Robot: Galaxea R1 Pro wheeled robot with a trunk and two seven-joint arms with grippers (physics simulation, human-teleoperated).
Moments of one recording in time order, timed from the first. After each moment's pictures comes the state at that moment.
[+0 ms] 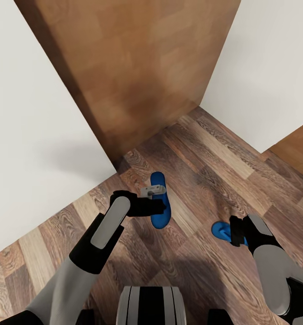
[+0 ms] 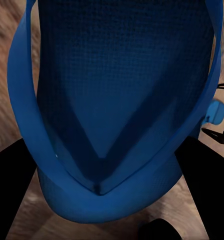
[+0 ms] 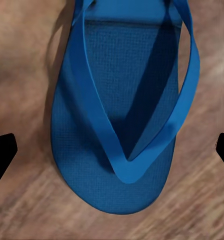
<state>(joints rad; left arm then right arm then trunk) -0.78 -0.15 -0.48 -1.43 1.18 1.01 0.81 -0.89 -0.13 -0.45 -0.53 -1.31 0.10 -0.70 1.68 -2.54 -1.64</state>
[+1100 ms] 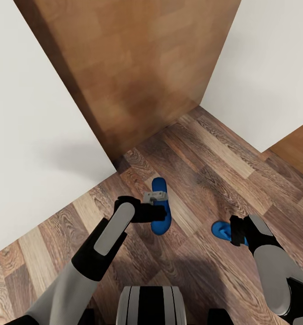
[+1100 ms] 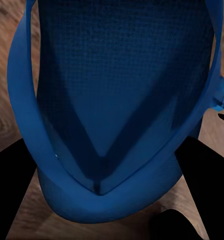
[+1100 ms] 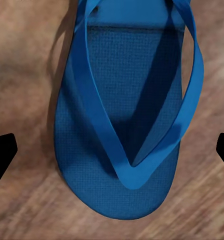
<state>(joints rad) -0.75 -0.15 -0.53 -1.43 1.17 1.00 0.85 -0.89 -0.14 -0.45 -0.53 -1.32 0.09 -0.68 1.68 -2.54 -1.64</state>
